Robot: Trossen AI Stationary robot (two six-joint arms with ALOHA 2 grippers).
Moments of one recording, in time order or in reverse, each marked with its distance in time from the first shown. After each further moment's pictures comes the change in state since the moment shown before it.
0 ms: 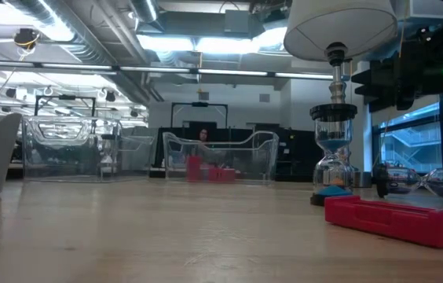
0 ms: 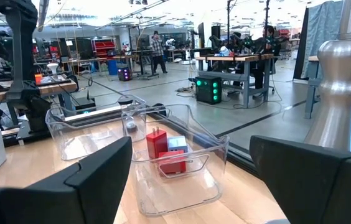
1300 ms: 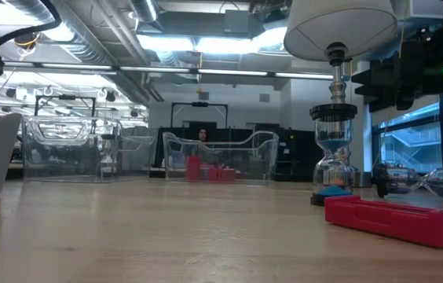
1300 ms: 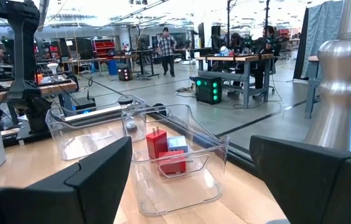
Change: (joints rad) left arm 0.076 -0.009 -0.433 0.254 0.287 -0.286; right arm 0.000 0.000 0.000 0.000 0.000 0.000
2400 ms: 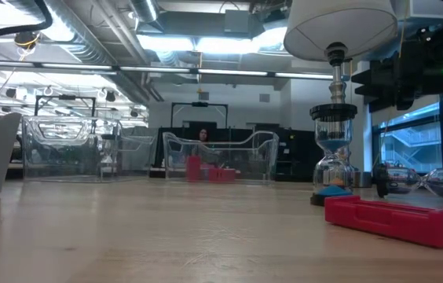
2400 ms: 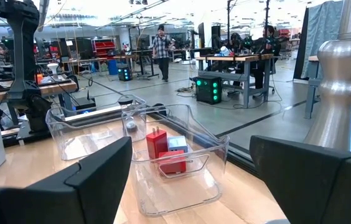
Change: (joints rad) left arm 0.011 -0.003 0.053 -0.053 0.192 0.042; right arm 0.000 0.000 0.000 0.000 0.000 0.000
